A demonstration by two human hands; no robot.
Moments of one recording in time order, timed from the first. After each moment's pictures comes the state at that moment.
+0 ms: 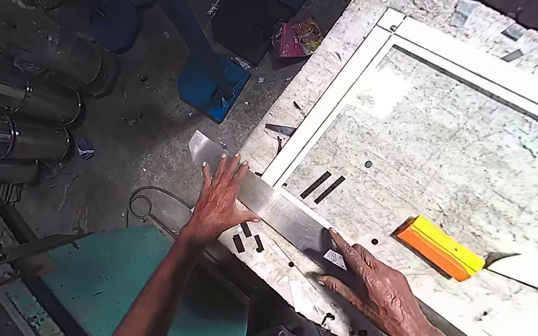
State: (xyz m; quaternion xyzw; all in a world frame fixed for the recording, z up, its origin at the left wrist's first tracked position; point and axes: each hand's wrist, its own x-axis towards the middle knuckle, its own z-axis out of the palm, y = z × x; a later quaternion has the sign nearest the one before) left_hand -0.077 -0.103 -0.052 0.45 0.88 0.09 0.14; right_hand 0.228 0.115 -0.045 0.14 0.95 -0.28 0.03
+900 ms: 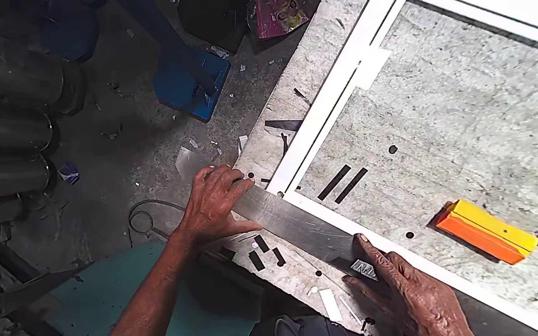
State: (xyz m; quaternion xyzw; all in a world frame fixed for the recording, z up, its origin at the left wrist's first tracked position) left_hand -0.132 -0.112 -0.065 0.61 0.78 0.12 0.05; right_hand 0.234 0.086 -0.039 0.23 0.94 -0.25 0.09
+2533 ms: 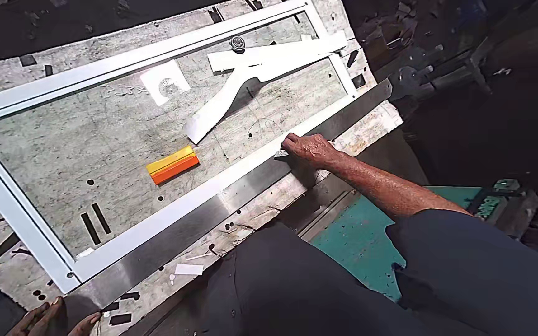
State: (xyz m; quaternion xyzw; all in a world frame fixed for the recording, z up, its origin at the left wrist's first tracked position) left_hand -0.107 -0.119 -0.037 0.63 0.74 0.13 0.23; right_hand 0.588 0.168 -0.003 0.47 0.86 -0.08 0.16
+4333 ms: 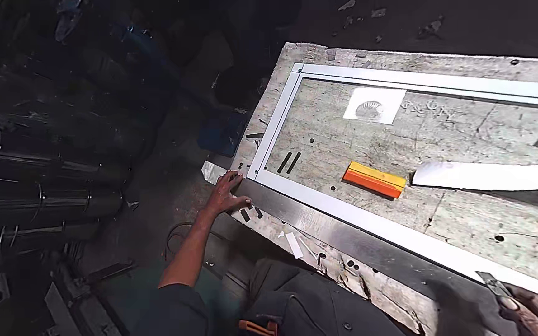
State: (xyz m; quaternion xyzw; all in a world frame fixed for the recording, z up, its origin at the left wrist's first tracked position) left_hand -0.073 -0.128 -0.044 0.47 0.84 0.15 0.21; right_hand 0.513 0.136 0.038 0.49 0.75 -0.45 0.04
